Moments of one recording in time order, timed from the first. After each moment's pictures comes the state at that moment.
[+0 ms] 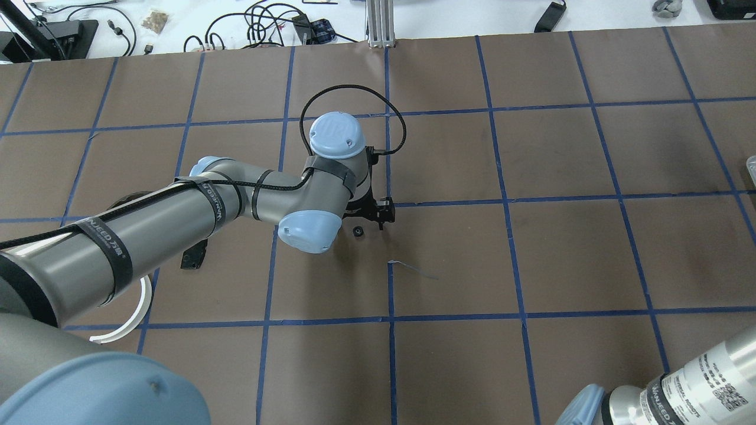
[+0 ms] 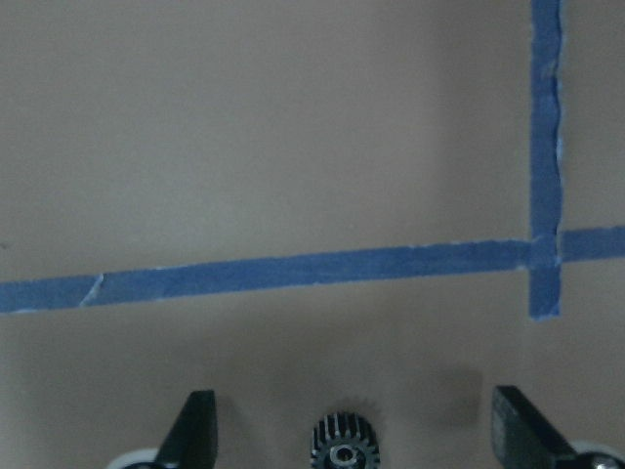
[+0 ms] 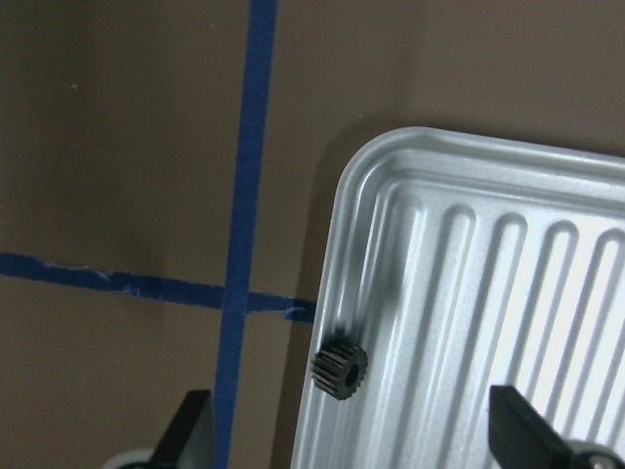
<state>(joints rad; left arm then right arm) -1.89 -2.07 -1.84 -0.82 1.55 -0.25 0.74 -0.97 1.50 -2.05 -1.57 -0.99</state>
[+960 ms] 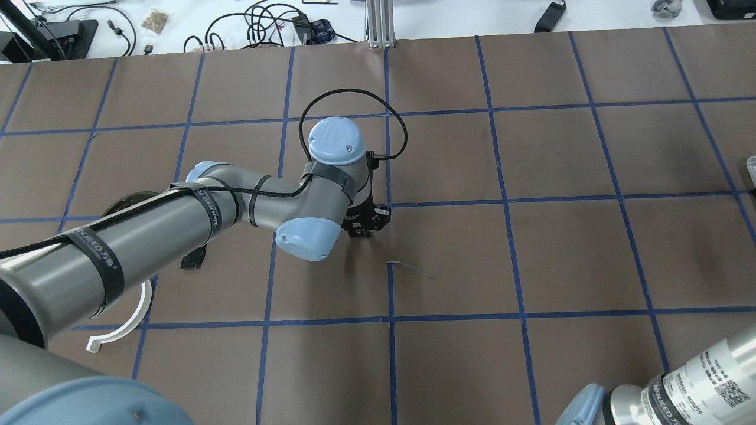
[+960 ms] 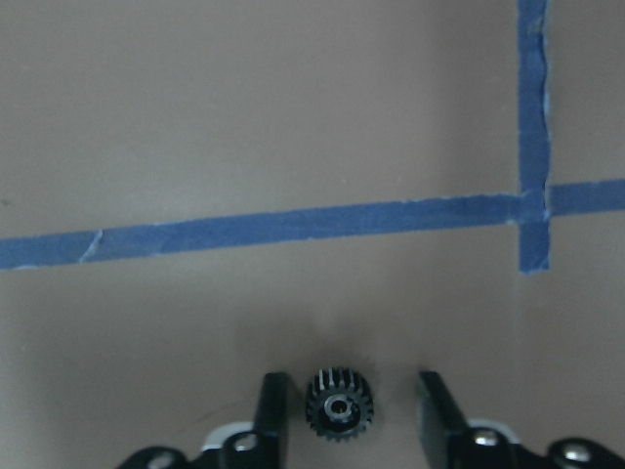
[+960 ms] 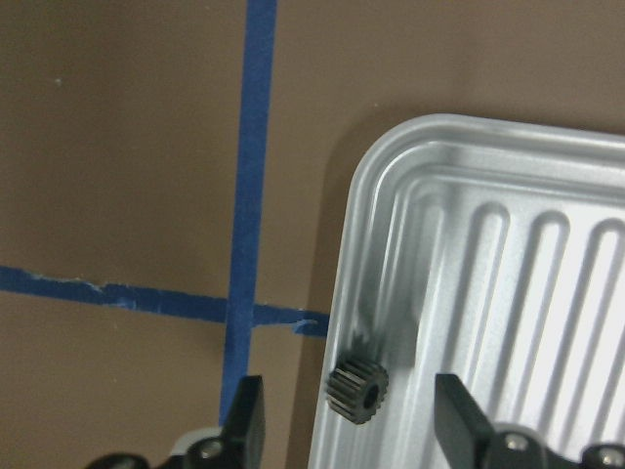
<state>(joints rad) -1.90 -2.04 -1.86 -0.84 1.55 -0.26 0.73 -0.95 1.50 -2.05 -1.56 -0.97</state>
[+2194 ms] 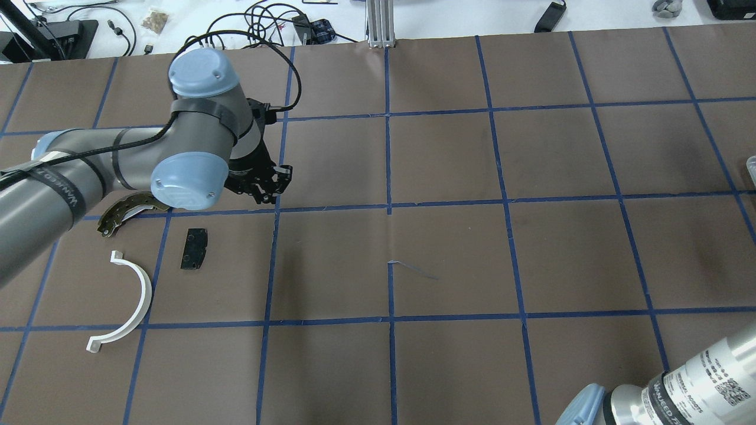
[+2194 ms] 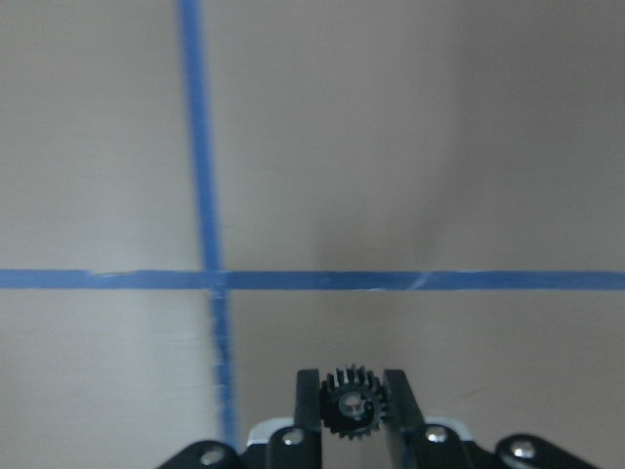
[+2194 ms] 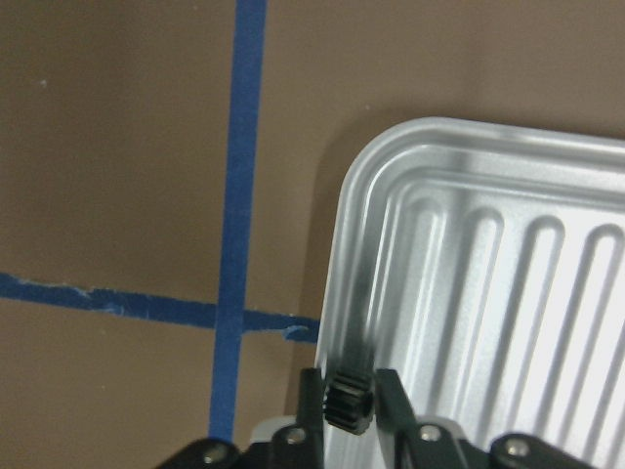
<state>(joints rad) -1.56 -1.82 -1.86 -1.09 1.62 0.04 0.73 -0.94 1.49 -2.05 -1.57 -0.97</state>
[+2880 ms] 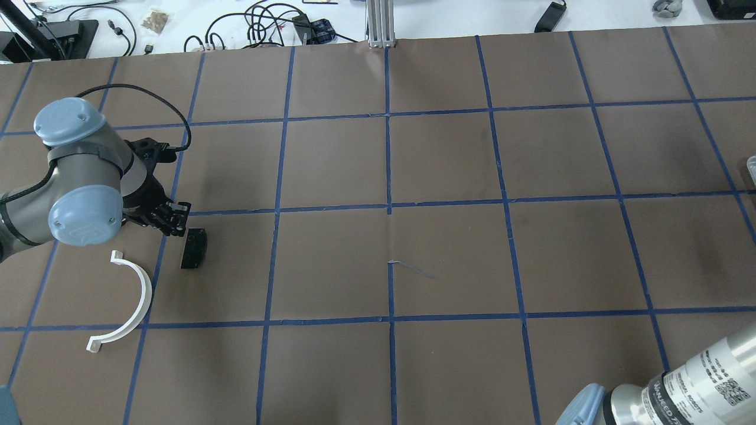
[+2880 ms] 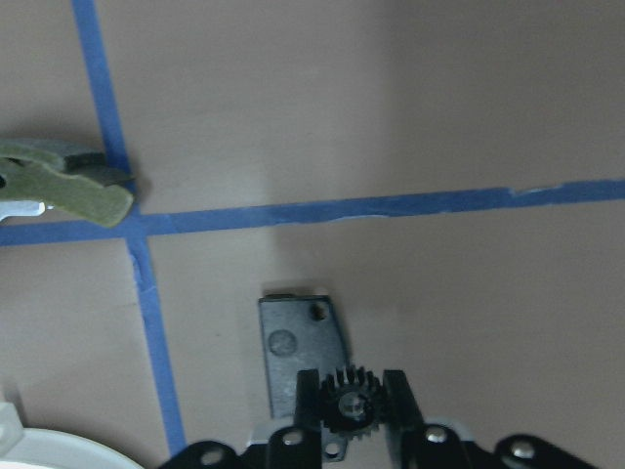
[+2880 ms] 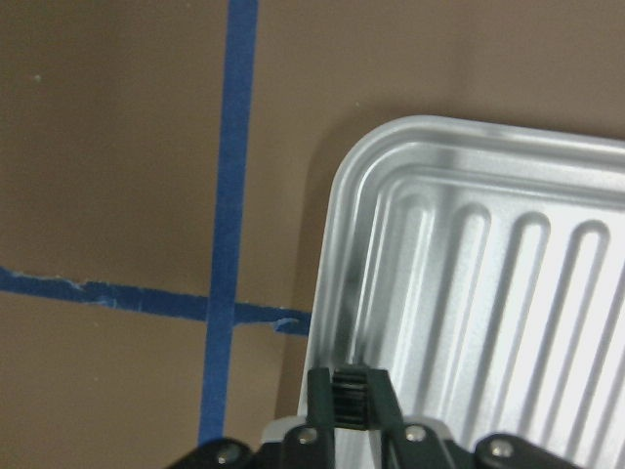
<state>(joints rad) -1.20 -1.80 -2.04 -0.95 1.62 0.43 0.73 -0.94 1.49 -2.05 -1.58 -0.98</state>
